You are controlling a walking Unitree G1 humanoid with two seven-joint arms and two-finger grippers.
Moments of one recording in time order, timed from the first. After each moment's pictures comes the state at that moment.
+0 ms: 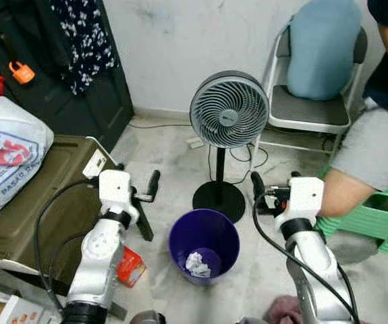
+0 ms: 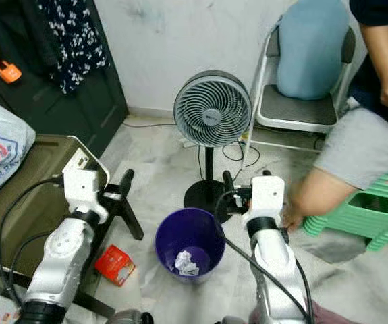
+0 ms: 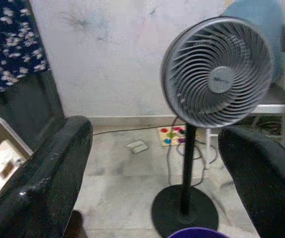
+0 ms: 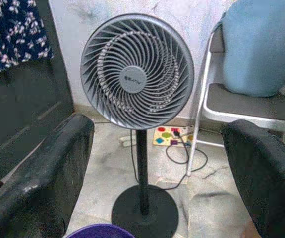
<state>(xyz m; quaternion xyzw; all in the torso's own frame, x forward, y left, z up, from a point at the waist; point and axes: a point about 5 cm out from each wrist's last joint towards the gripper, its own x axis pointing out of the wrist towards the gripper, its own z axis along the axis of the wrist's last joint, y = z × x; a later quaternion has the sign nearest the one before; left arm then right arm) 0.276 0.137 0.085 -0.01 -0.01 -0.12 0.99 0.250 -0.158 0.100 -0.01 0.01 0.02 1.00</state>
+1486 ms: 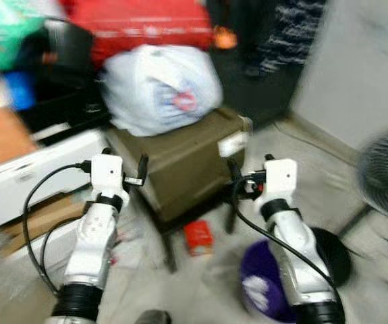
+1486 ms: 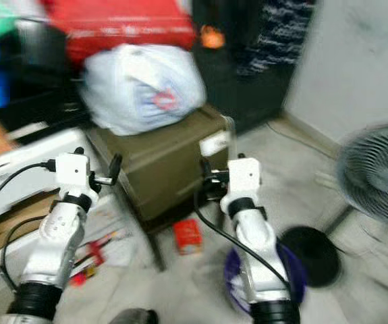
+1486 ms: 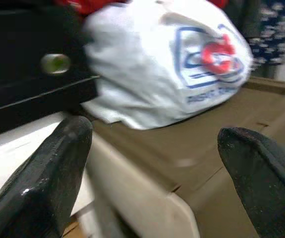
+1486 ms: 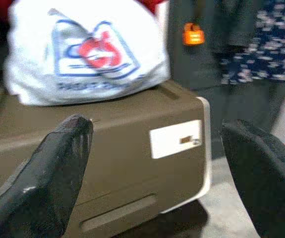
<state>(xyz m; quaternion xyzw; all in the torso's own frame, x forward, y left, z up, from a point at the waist) 0.295 0.150 0.098 0.03 -0.03 -0.05 1.00 0.278 -0.136 0.110 -0.02 -0.01 0.08 1.00</state>
